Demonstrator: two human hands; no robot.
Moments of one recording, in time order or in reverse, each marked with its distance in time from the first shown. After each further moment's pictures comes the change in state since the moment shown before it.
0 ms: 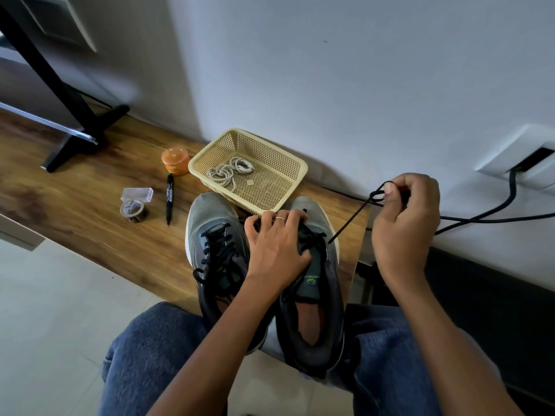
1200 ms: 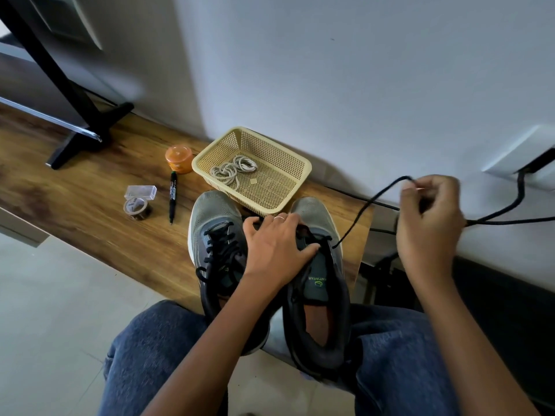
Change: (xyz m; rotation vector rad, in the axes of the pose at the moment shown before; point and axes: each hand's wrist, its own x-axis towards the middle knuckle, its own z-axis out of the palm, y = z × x) left_hand 0.001 -0.004 -0.011 -0.038 -0.058 -0.063; right_hand 0.009 -0.002 -0.017 0.069 -0.095 0.213
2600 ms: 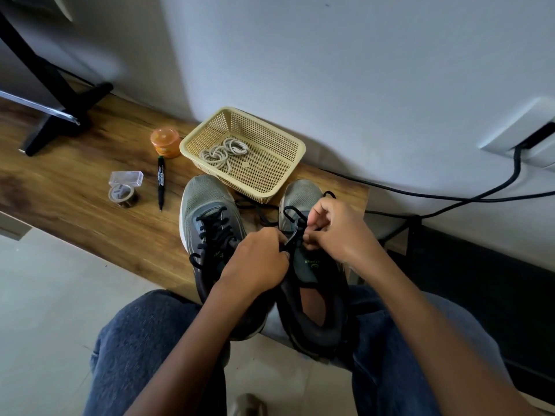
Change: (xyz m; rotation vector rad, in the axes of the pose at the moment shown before) left_hand -0.027 -0.005 -0.034 -0.302 -0.457 -0.233; right_hand -0.042 -0.008 0.041 -0.075 -0.848 0.335
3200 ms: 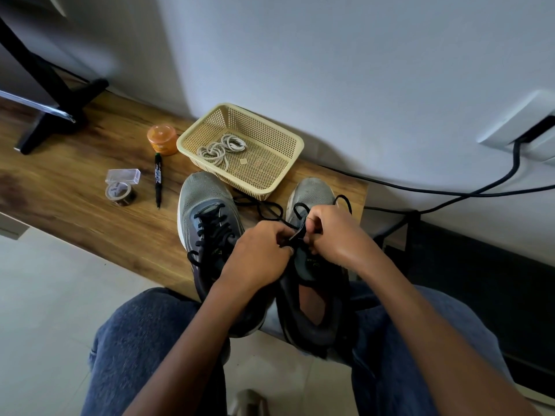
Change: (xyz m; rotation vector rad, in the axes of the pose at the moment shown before) left_hand 0.000 -0.002 0.002 -0.148 0.033 0.048; right_hand -0.001 -0.004 0.003 -0.330 -0.107 0.013
